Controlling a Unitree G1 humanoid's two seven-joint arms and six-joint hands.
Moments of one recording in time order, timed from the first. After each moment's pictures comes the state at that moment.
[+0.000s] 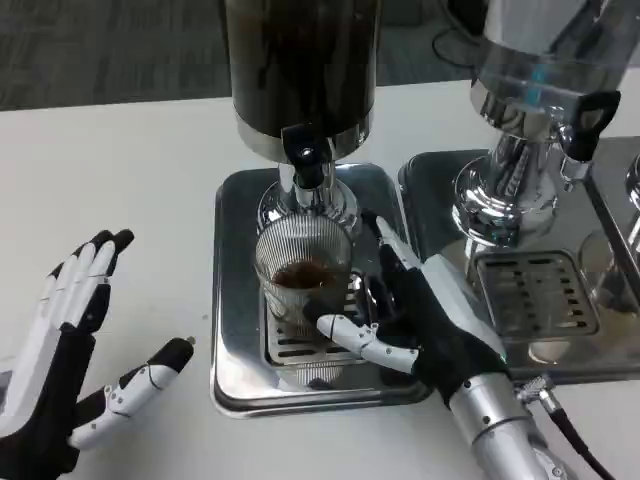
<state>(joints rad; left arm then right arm) 0.23 0.45 0.09 0.35 0.60 -0.71 0.37 -0.06 -0.10 0.34 0.15 -0.48 -0.01 -0.11</state>
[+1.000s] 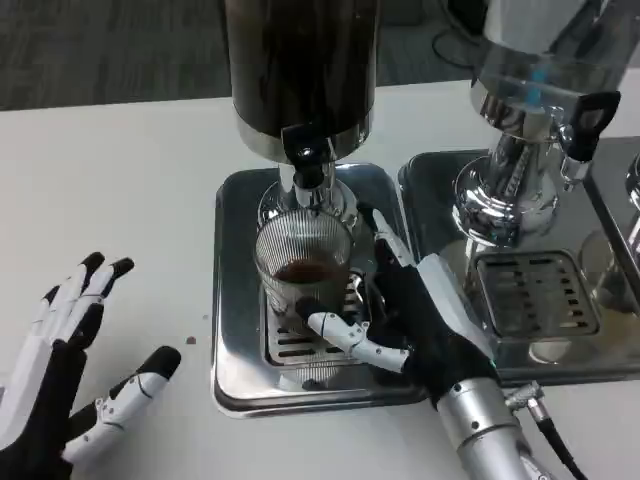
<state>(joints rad) 0.27 0.46 0.06 0.34 0.53 -0.67 0.36 -0.06 -0.05 0.34 0.23 -0.46 -0.12 -0.18</state>
